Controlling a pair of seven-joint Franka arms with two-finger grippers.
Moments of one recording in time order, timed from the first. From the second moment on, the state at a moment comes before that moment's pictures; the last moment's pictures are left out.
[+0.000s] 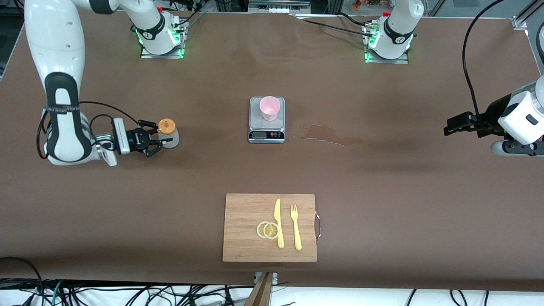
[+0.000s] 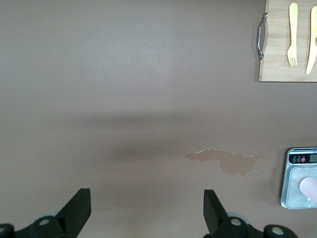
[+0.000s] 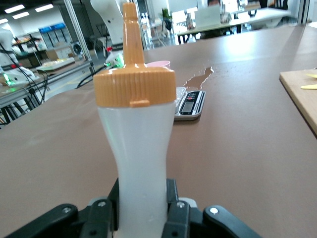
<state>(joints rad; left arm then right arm) 0.01 0.21 -0.02 -1.45 -0.10 1.56 -0.02 0.21 0.77 -0.47 -1.77 1.13 1.34 -2.52</state>
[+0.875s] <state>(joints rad) 0.00 0.21 -0.03 -1.43 -0.10 1.56 -0.02 -0.03 0.92 -0.35 -1.54 1.05 1.25 -2.56</state>
